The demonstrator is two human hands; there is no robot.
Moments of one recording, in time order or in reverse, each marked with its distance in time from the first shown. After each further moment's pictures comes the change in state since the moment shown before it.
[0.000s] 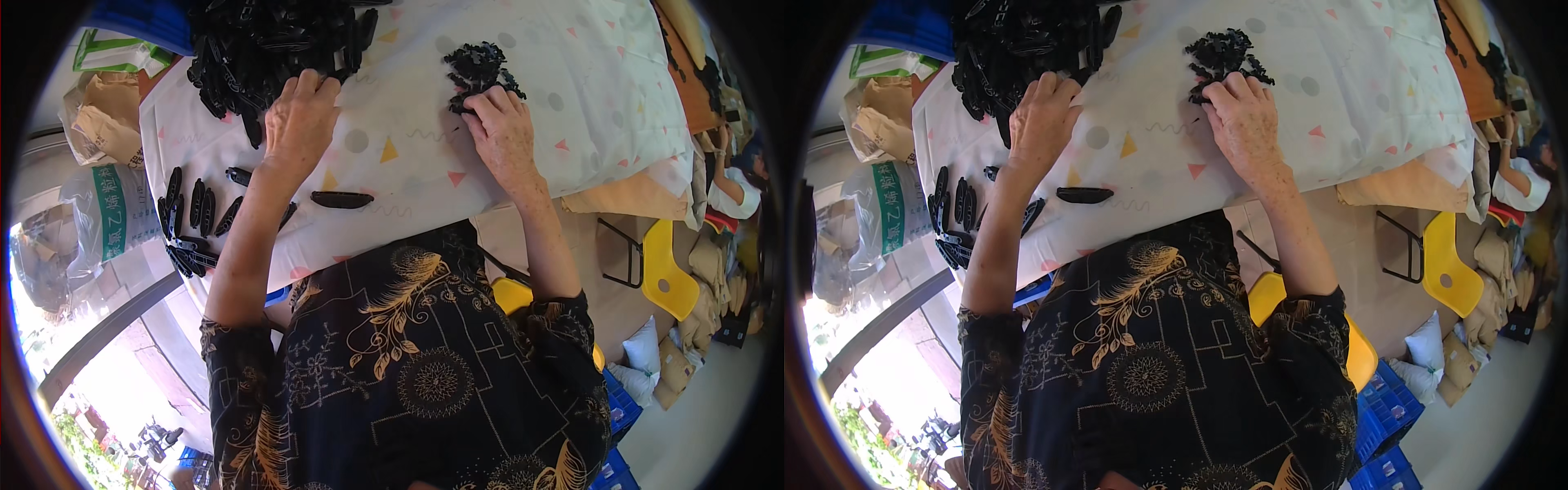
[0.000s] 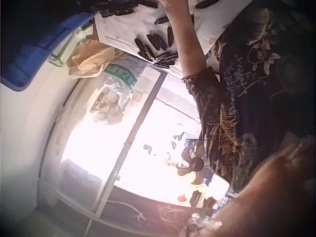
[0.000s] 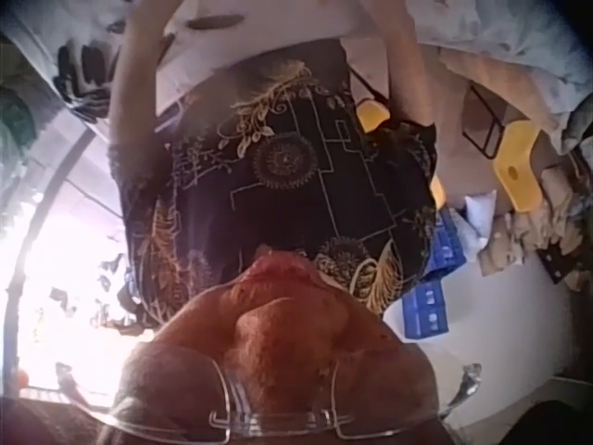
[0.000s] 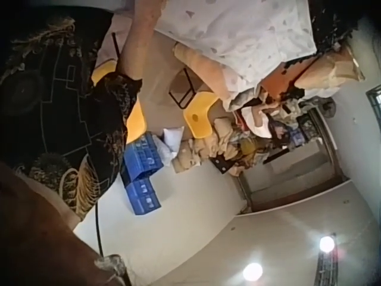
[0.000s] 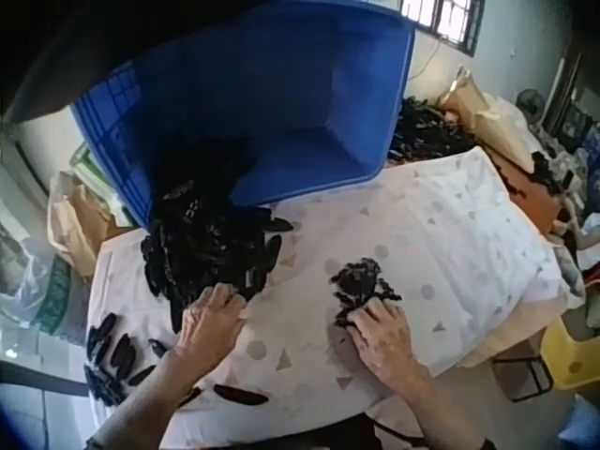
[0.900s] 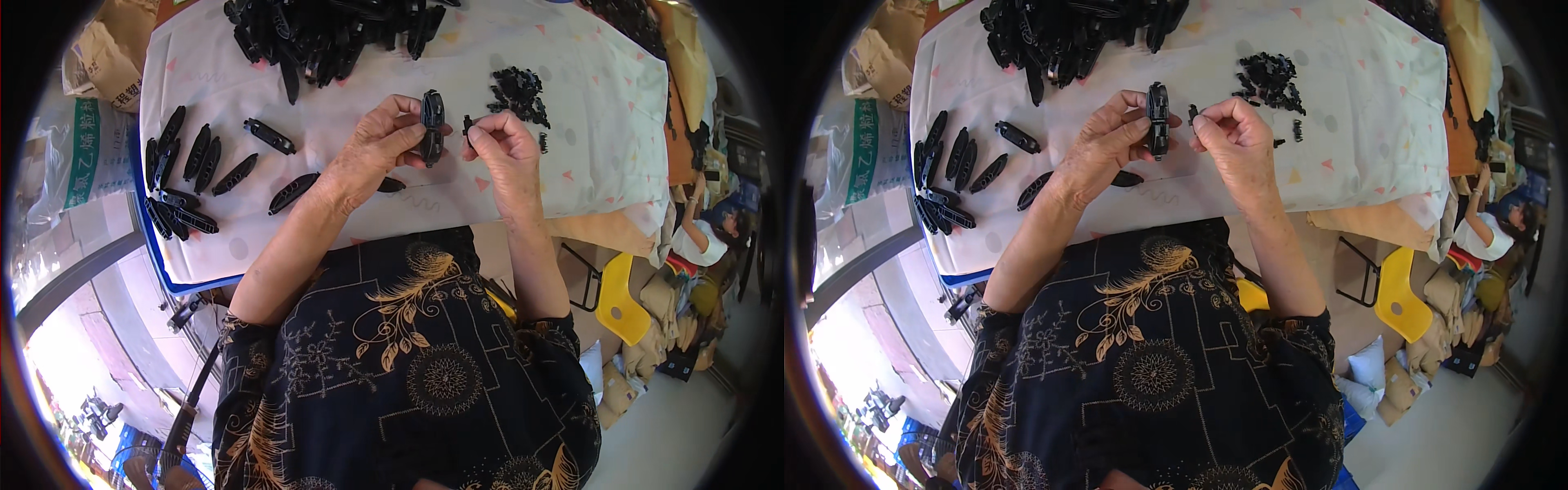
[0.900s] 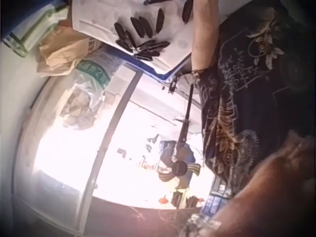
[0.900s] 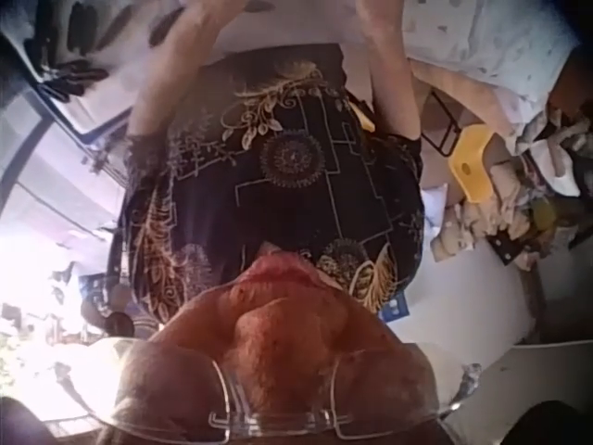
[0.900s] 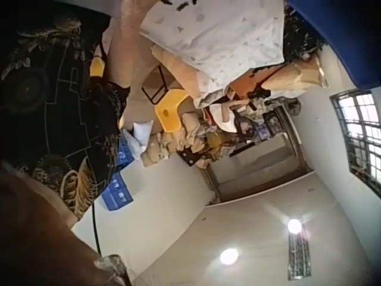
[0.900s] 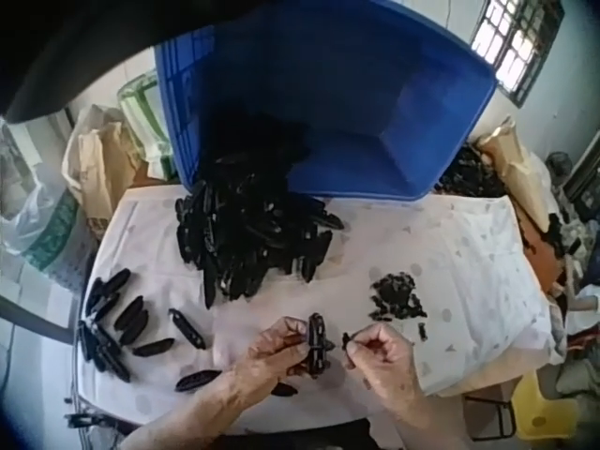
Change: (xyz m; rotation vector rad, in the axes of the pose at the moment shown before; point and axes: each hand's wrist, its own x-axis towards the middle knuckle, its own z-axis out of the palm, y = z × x) left_hand -0.047 0.044 0.007 -1.994 -0.214 -0.550; right_hand 0.013 -0.077 -0.018 1.135 -0.264 0.625
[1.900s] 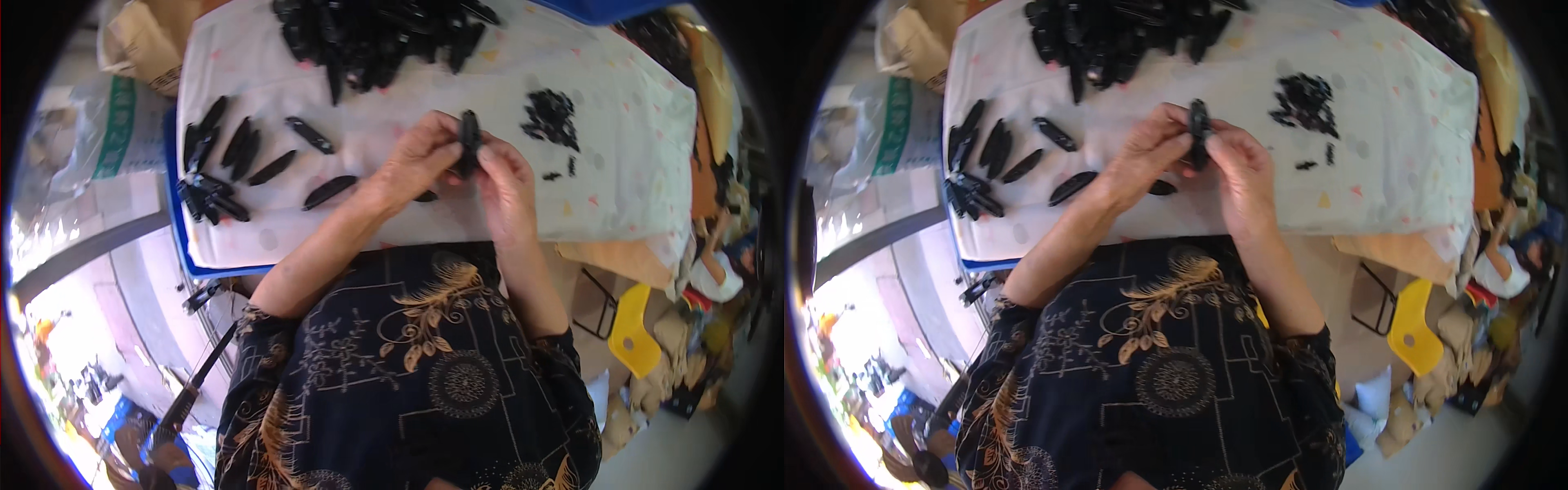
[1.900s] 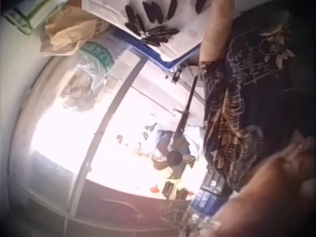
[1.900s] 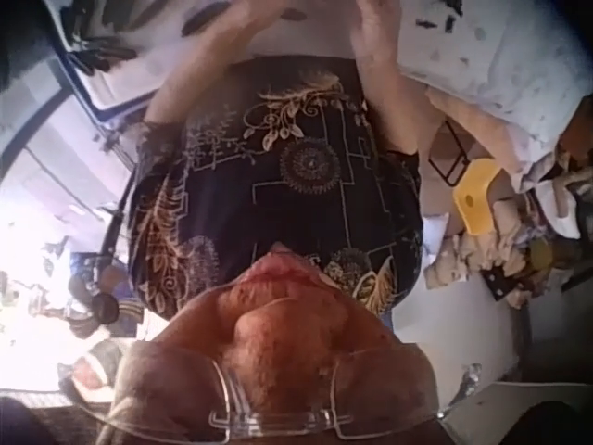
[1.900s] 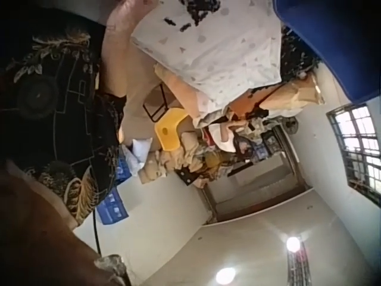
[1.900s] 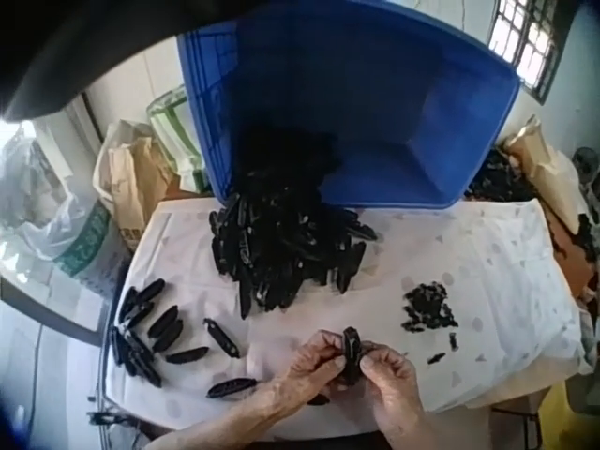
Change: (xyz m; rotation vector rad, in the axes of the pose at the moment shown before) left_hand -0.003 -0.005 0.009 0.099 0.032 0.054; right_hand -0.006 0.031 0.030 0.639 -0.047 0.027
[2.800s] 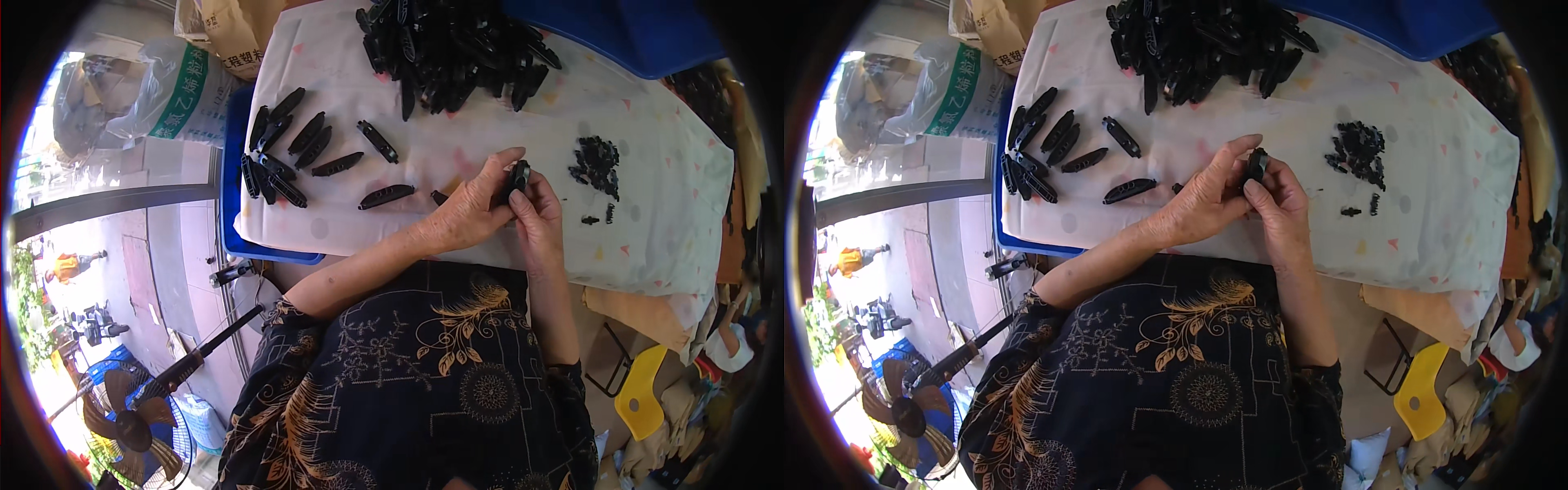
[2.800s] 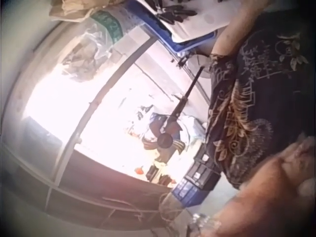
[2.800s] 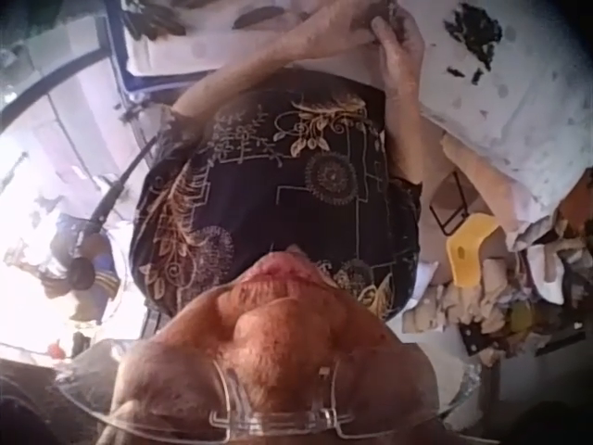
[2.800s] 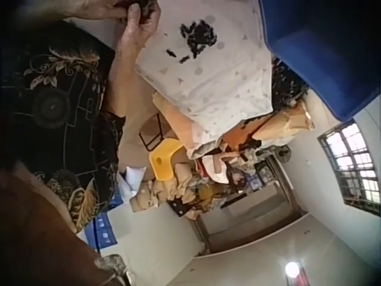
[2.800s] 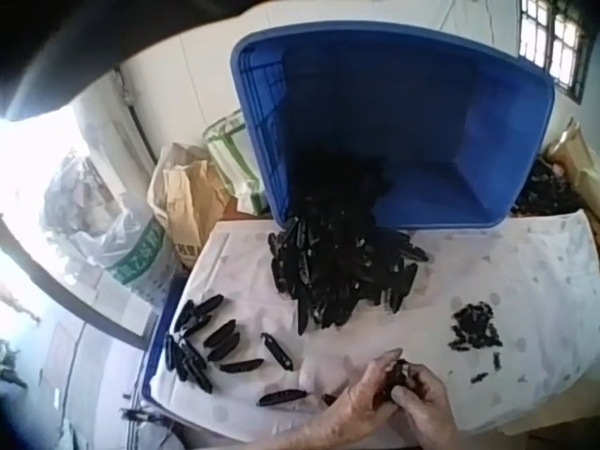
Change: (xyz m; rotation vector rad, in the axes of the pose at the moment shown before) left_hand -0.020 -0.005 0.016 0.480 0.052 0.330; right_hand -0.001 0.002 0.003 -0.221 -0.154 0.078
